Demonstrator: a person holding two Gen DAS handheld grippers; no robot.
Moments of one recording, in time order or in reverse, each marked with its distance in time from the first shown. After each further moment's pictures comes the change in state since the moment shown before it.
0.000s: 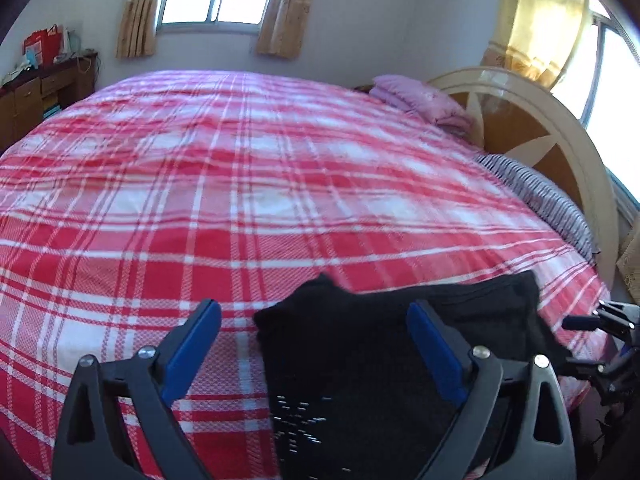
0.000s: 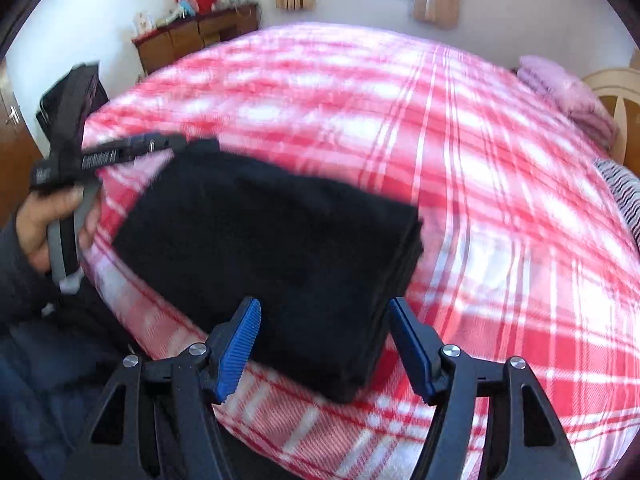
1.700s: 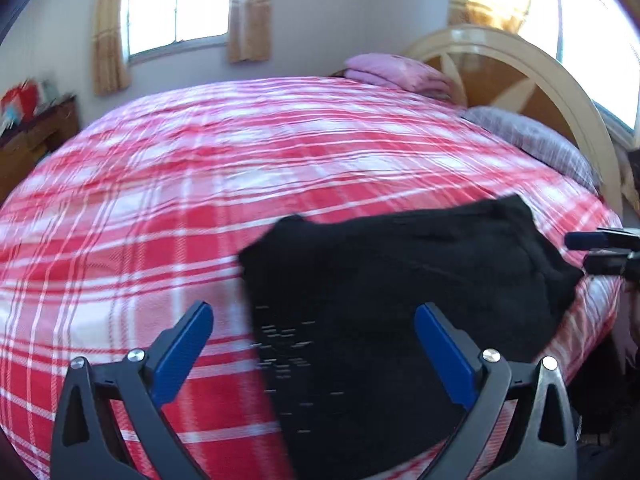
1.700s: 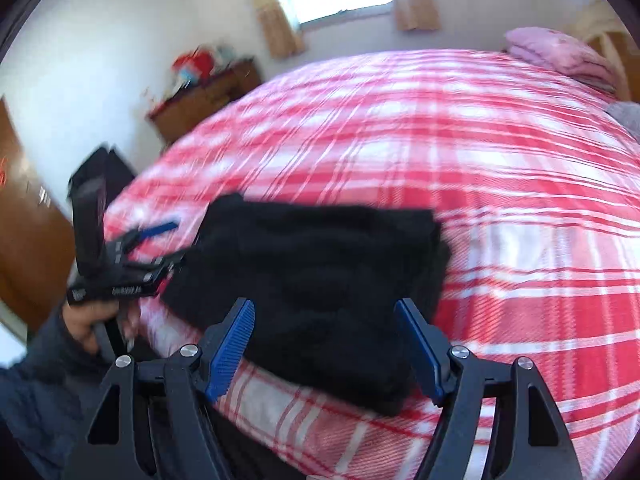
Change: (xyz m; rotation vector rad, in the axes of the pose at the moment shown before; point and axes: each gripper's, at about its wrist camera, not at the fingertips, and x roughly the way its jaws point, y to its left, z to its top) left arm -0.006 -0.010 -0.040 0.155 0.036 0.070; right arm -0.007 -0.029 -0.033 0.241 -0.156 0.175
